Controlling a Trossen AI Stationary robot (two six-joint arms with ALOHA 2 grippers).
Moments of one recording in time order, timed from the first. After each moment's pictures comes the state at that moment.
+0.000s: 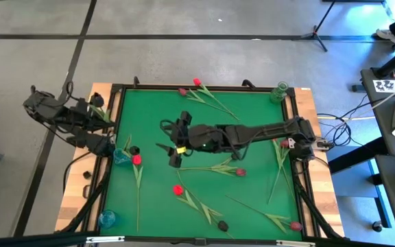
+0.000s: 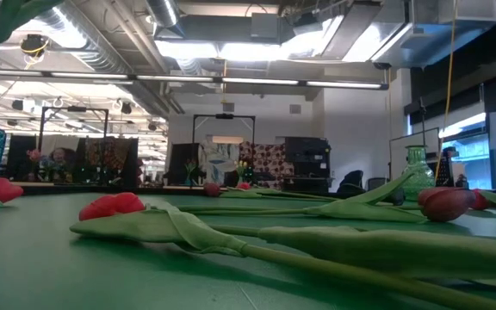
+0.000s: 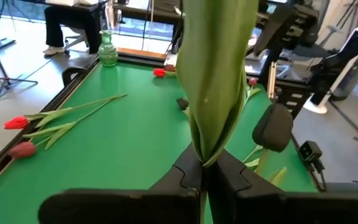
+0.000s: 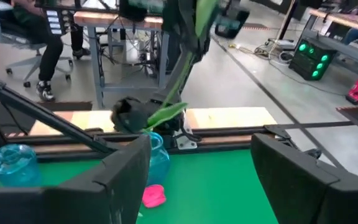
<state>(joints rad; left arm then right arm) -0.46 0.28 1.00 -1.09 -0.44 -0.33 0.19 2.00 1.98 -0.24 0.37 0.00</state>
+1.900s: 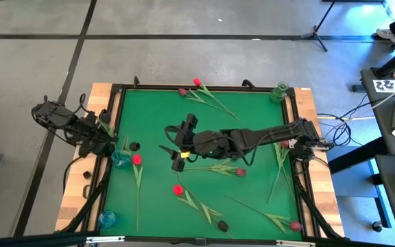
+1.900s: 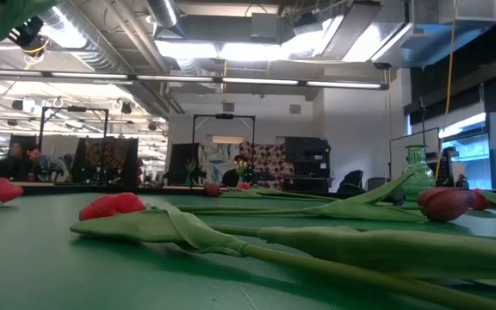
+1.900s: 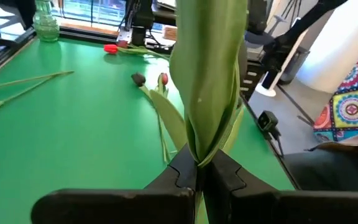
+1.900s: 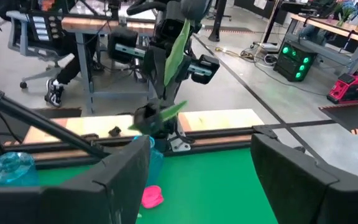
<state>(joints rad) -0.44 0.09 0.75 -1.00 -0.23 -0.32 0.25 1.97 1.98 -0.27 0.48 0.02</state>
